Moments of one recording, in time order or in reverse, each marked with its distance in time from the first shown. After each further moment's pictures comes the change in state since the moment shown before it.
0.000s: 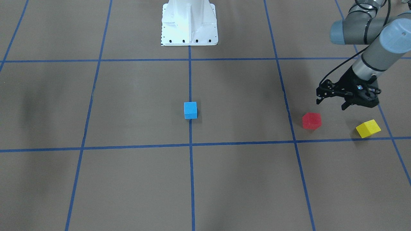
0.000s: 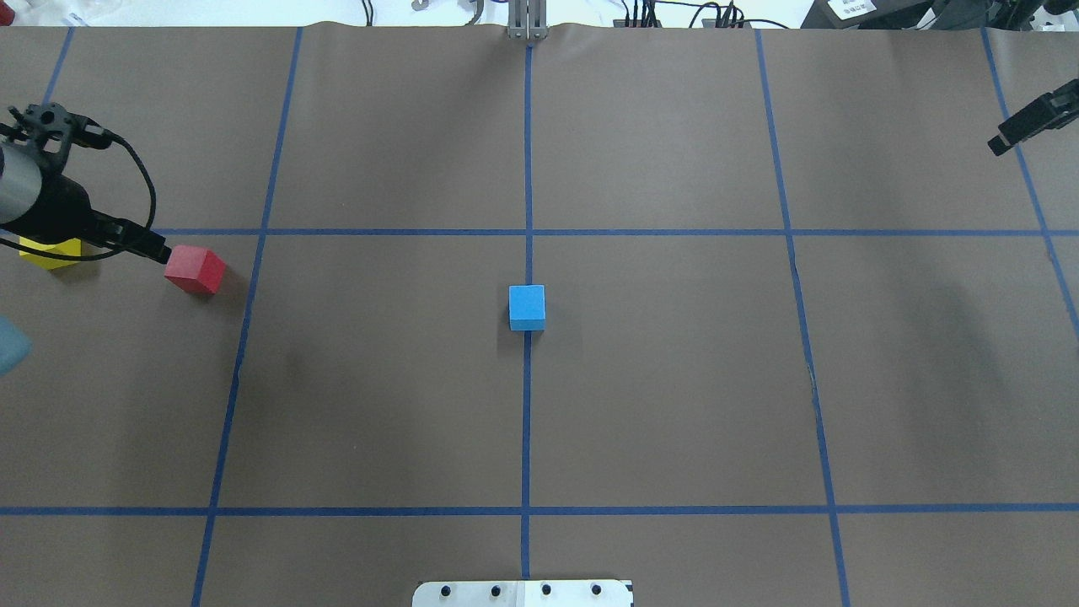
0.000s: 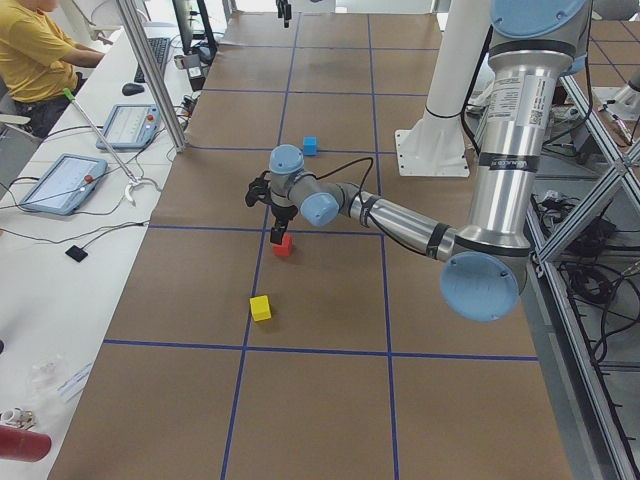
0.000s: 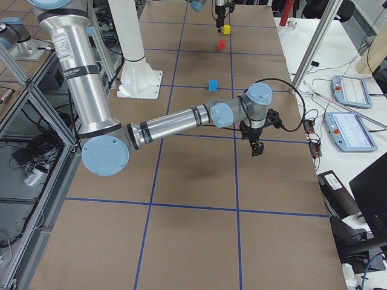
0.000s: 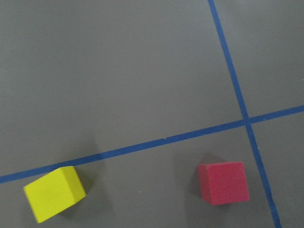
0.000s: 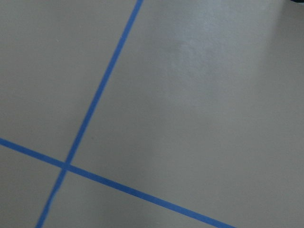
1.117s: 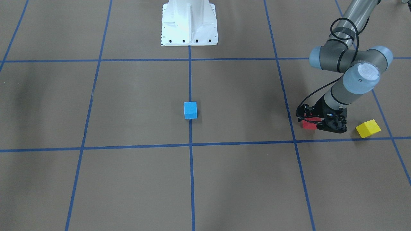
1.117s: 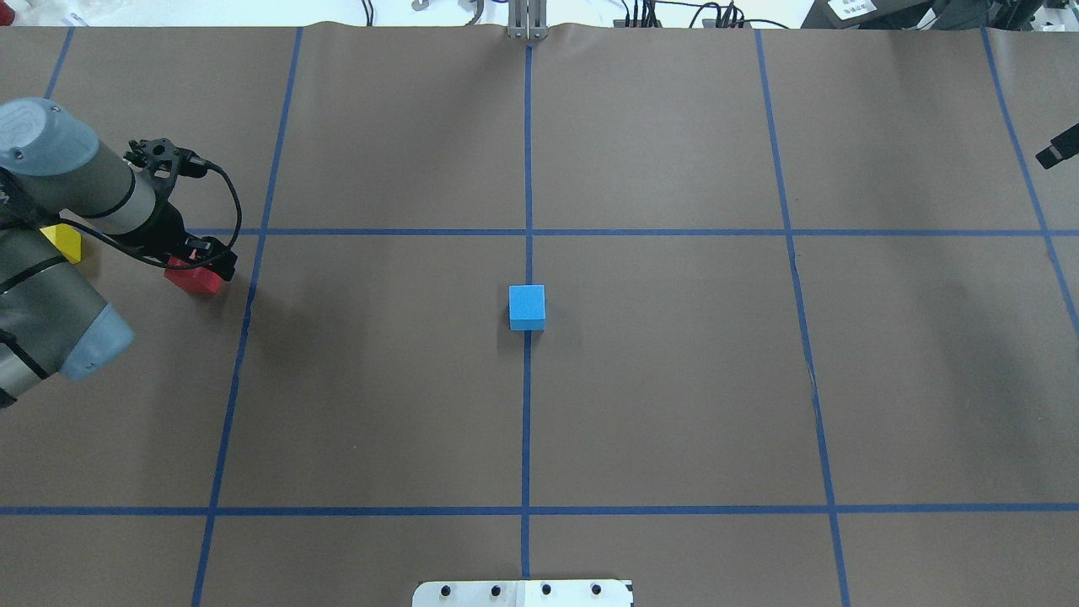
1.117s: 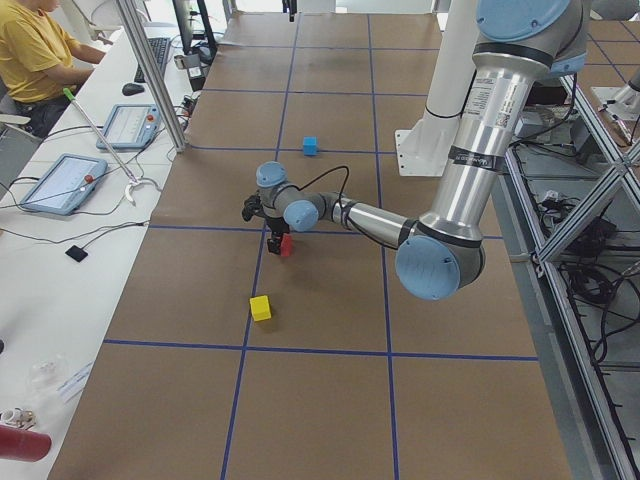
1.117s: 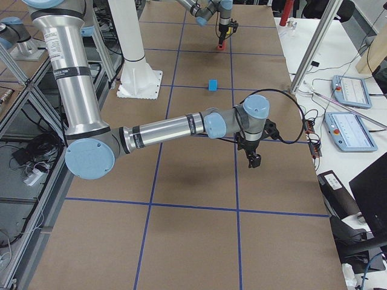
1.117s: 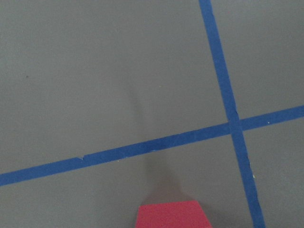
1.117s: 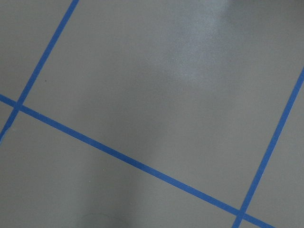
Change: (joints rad) left arm 0.083 -0.140 0.247 -0.007 0.007 -0.026; right arm 0.036 -0.036 -0.004 0.001 0.013 -0.066
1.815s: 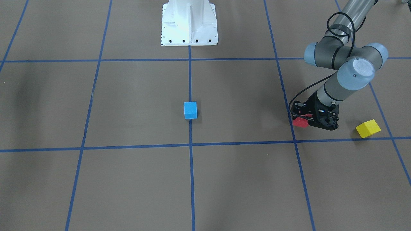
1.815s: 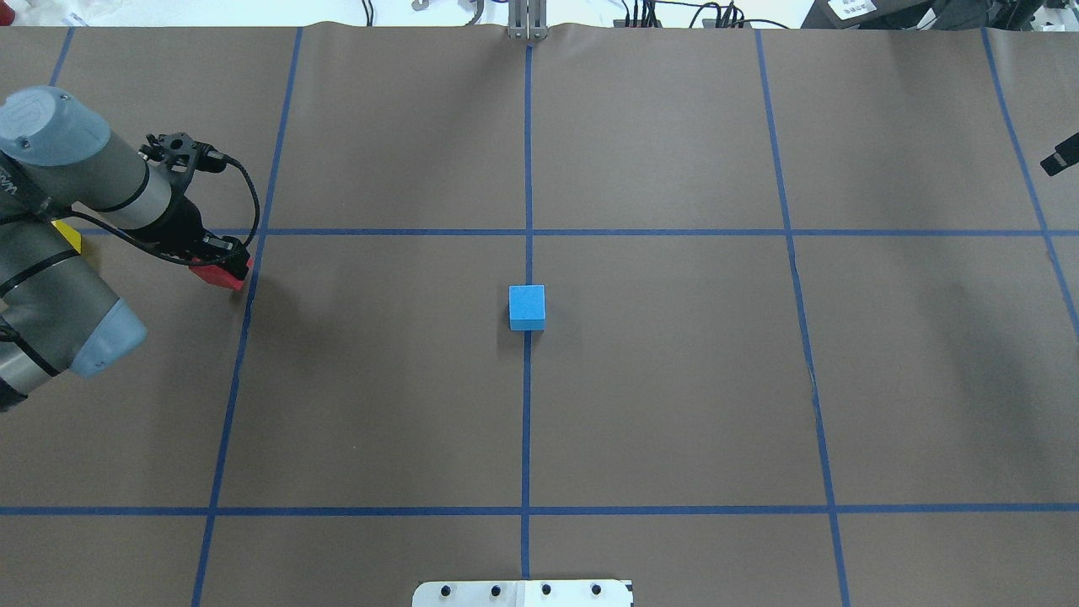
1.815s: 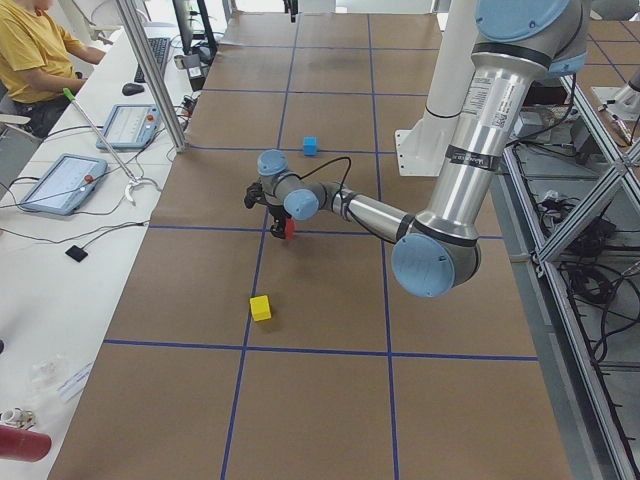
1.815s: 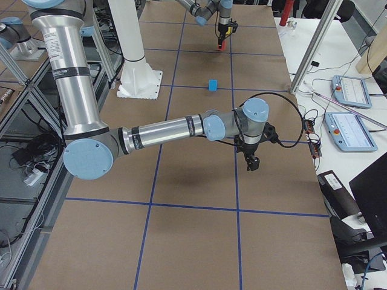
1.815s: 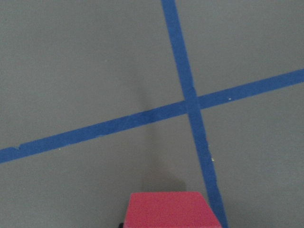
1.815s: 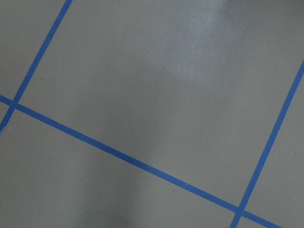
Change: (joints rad) left arm 0.000 -0.039 -0.063 0.059 -0.045 -0.020; right arm 0.007 -0.025 -0.008 -0.002 -0.001 0.007
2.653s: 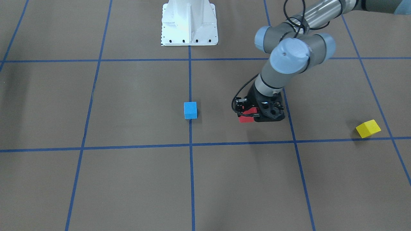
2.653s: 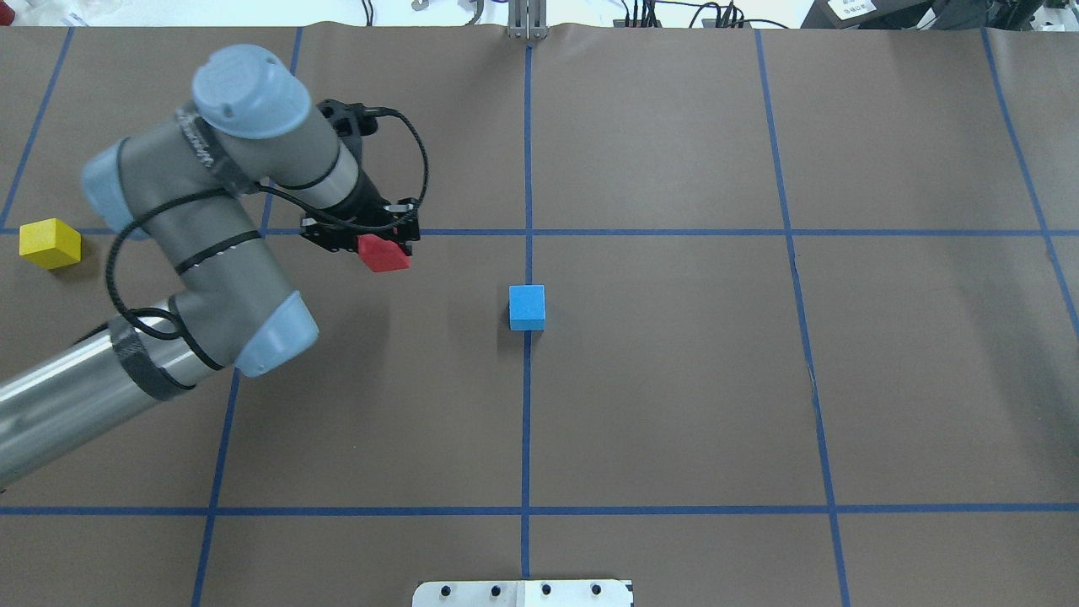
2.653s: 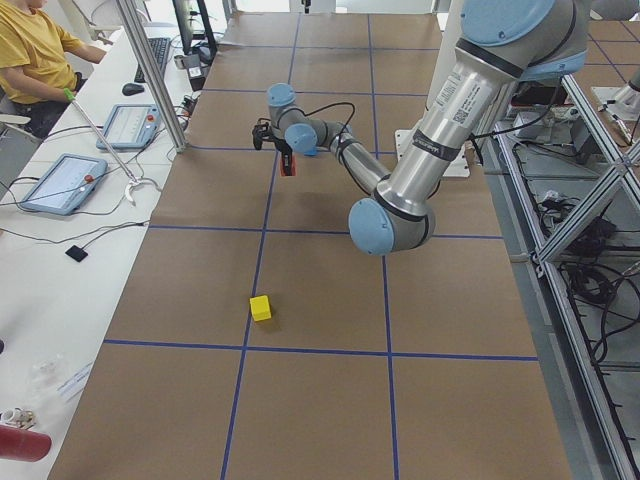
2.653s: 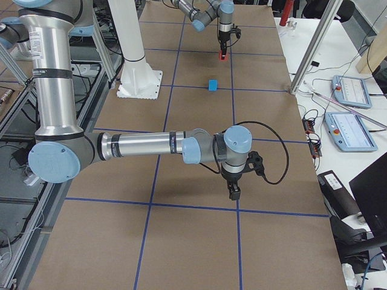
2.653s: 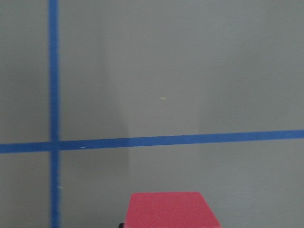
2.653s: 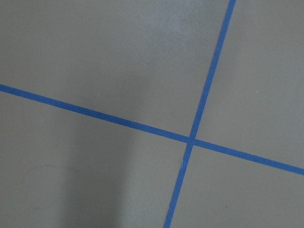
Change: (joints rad) left arm 0.175 -0.338 -0.033 0.193 0.117 -0.545; right arm 0.111 -0.143 0.006 0.004 -0.008 0.003
